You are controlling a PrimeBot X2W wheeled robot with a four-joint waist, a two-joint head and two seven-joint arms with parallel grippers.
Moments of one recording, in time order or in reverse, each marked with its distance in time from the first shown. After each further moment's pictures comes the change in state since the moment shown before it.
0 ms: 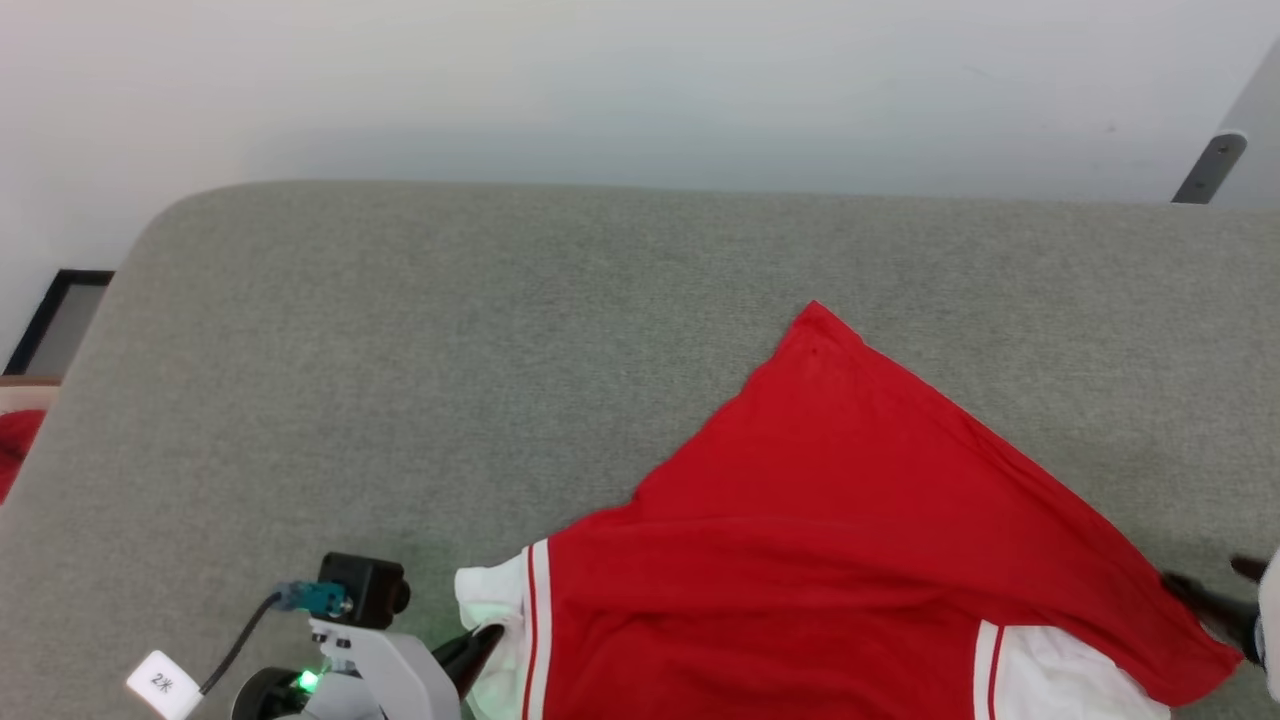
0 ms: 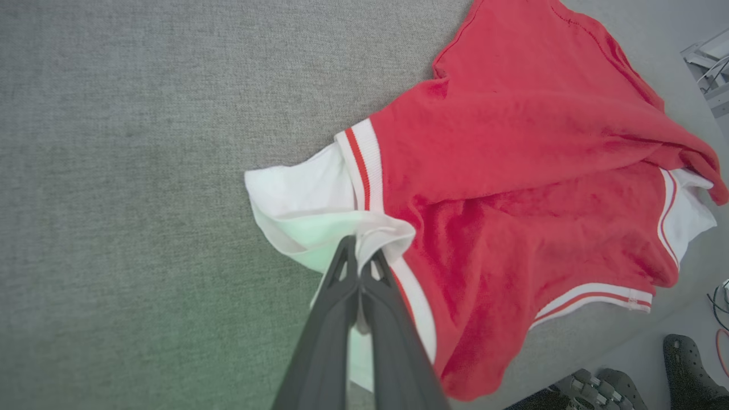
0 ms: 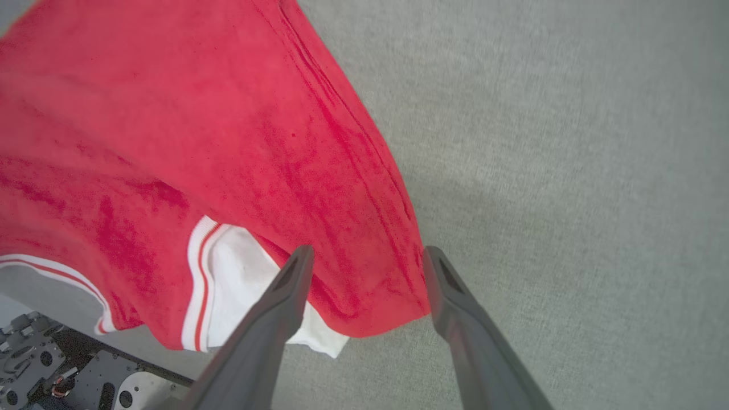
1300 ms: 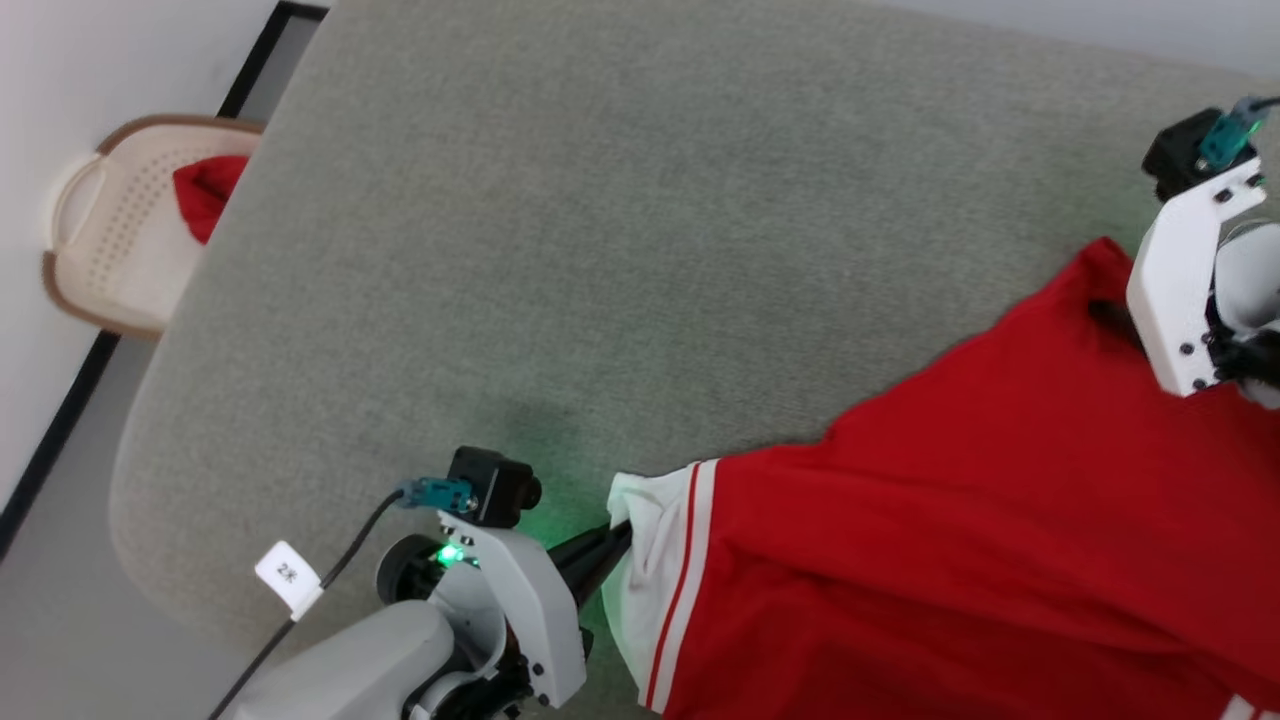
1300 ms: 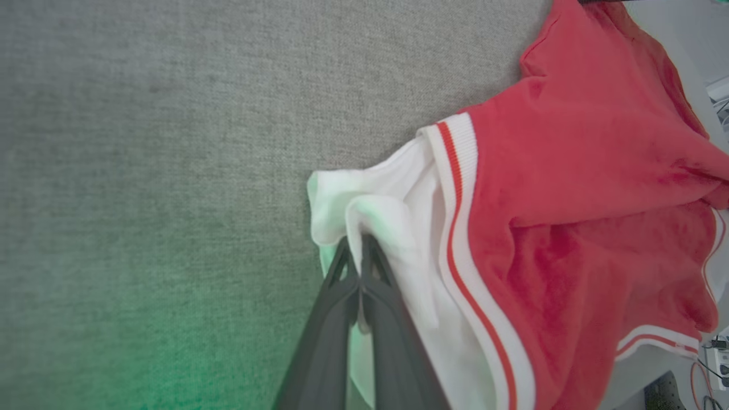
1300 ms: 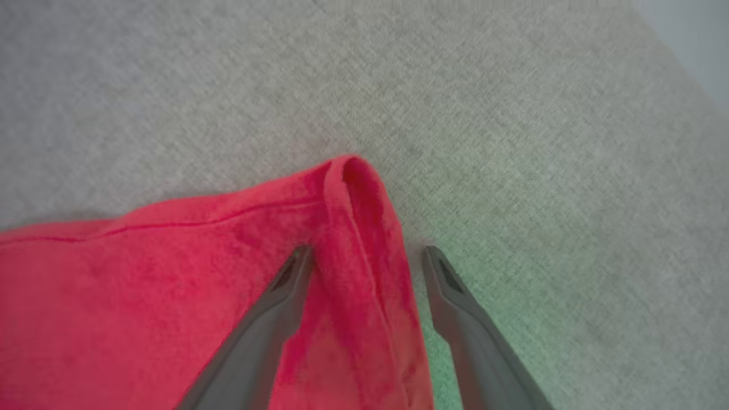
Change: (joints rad) left arm -0.194 -0.235 -0.027 0.200 0.080 -0.185 -0.008; right arm -0.937 0.017 0.815 0.720 0.062 0.000 -0.249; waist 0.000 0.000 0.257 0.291
